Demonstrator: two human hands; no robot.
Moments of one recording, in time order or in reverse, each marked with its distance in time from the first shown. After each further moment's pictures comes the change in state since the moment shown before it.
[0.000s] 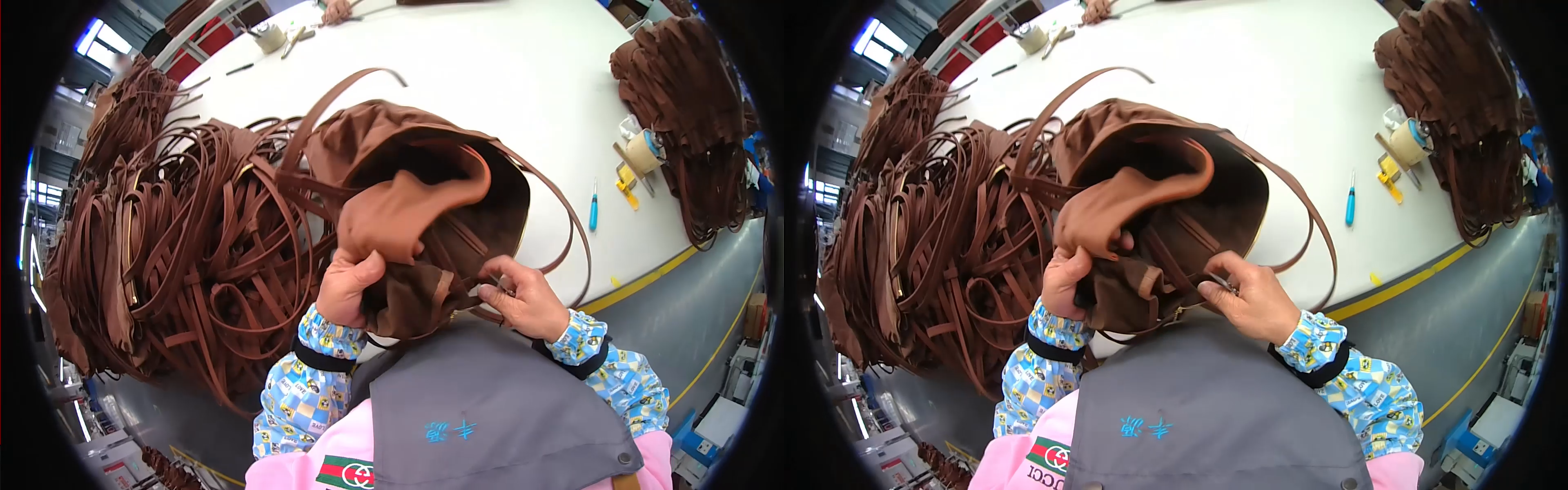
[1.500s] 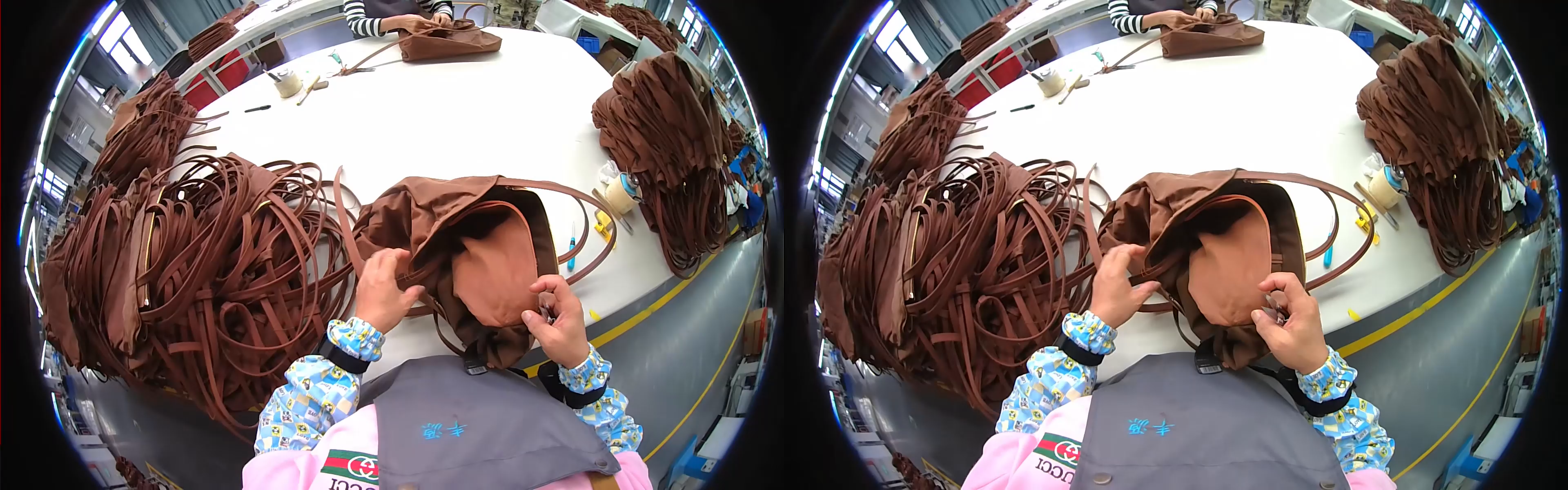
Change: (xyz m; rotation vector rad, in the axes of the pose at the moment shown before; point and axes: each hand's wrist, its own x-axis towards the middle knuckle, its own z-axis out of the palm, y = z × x) left_hand 0.028 -0.041 -0.004 1.624 0.356 0.527; right_hand -0.044 0.004 -0.034 0.075 0.454 -0.328
